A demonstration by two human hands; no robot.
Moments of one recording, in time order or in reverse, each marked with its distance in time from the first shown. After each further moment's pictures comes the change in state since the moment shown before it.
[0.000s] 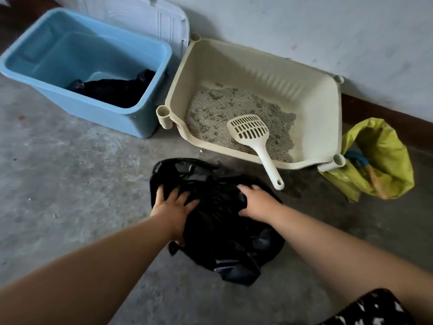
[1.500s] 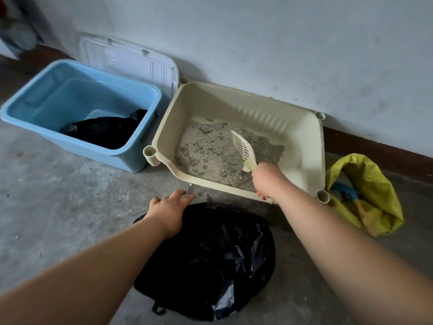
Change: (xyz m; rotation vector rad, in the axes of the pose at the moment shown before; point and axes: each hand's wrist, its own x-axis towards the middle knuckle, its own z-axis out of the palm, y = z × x) left_hand 0.030 -0.015 -0.074 -0.352 0.250 -0.058; right_hand 0.012 -0.002 -0.147 0.321 0.224 0.437
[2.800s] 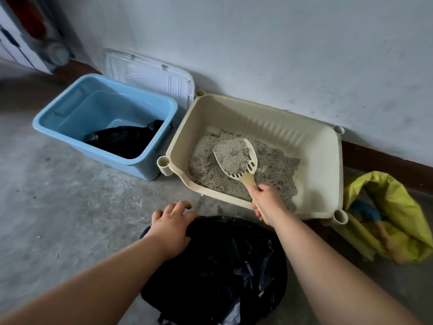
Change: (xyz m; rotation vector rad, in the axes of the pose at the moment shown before) left_hand -0.028 -0.003 -0.006 -0.029 0.100 -0.015; right_hand 0.041 0.016 0.059 0.736 -0.071 -0.251
